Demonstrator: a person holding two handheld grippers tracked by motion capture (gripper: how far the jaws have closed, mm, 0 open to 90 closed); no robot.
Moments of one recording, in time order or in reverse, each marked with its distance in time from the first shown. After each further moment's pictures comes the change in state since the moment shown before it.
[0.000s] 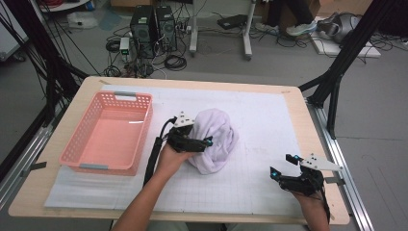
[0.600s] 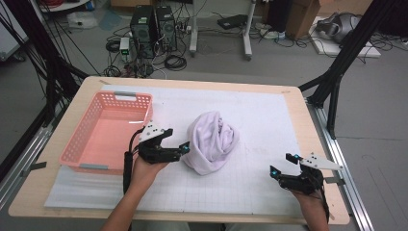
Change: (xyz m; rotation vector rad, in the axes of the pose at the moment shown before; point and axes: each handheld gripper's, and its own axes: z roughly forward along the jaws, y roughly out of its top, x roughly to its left) left arm 0.012 -0.032 -0.072 -0.147 0.015 -0.035; right arm 0.000 0.002 0.001 -0.007 -0.008 0.017
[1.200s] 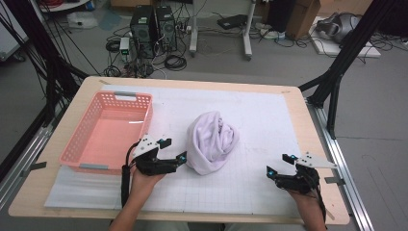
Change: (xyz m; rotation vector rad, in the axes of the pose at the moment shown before) left arm -0.002 -0.034 -0.005 -0.046 -0.040 -0.014; right arm 0.005 0.000 0.009 0.034 0.005 -0.006
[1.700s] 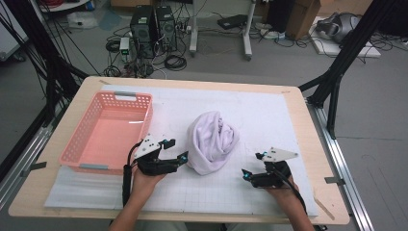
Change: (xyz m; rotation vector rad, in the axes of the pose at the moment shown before) left arm 0.000 -0.002 0.002 -0.019 -0.033 0.023; right arm 0.038 0.017 0.061 0.155 0.128 -0.190
